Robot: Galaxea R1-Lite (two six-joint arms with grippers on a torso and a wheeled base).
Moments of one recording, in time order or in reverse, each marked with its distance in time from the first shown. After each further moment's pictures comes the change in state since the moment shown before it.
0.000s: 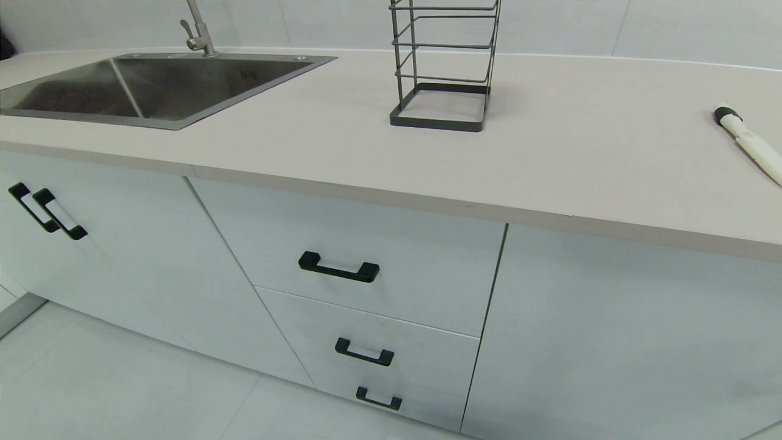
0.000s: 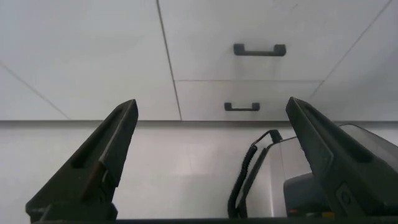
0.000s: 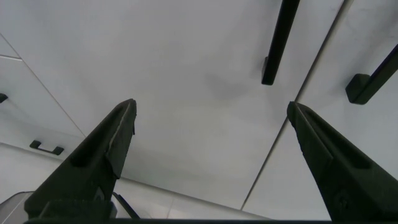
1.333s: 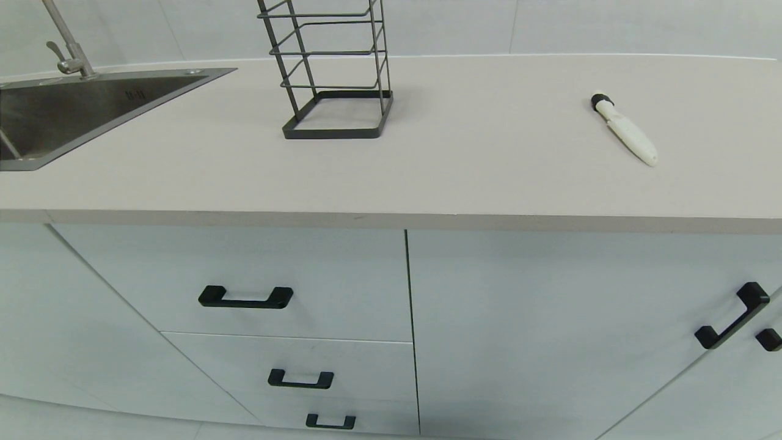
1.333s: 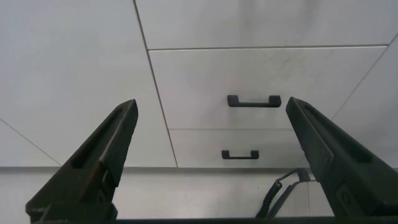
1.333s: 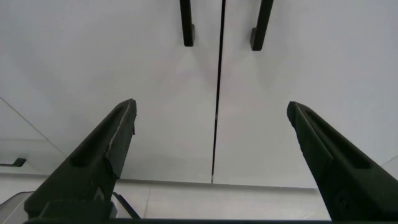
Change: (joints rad) left arm 0.114 -0.204 0.001 0.029 0.059 -0.043; right arm 0.000 0.000 0.000 0.000 0.000 0.001
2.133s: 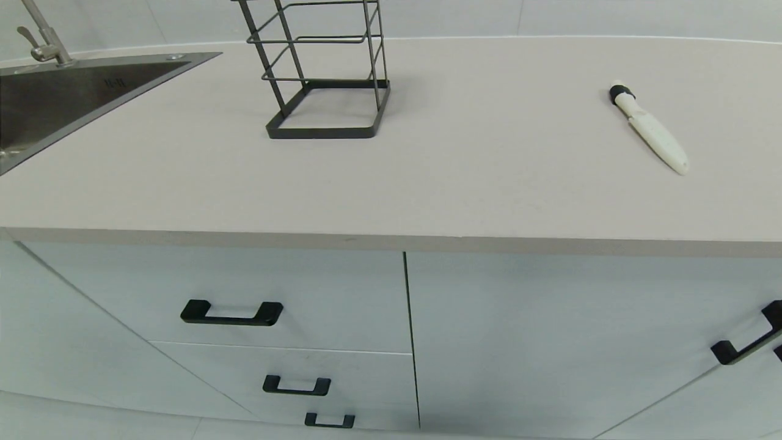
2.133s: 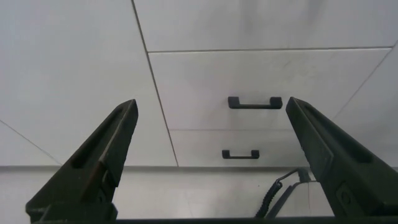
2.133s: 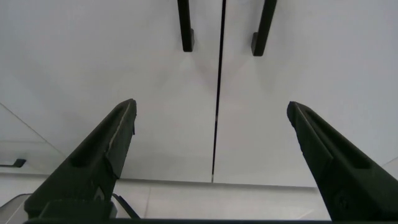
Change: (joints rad) left arm 0.000 0.000 0.000 0.001 0.001 0.001; right arm 0.000 0.000 0.000 0.000 0.000 0.009
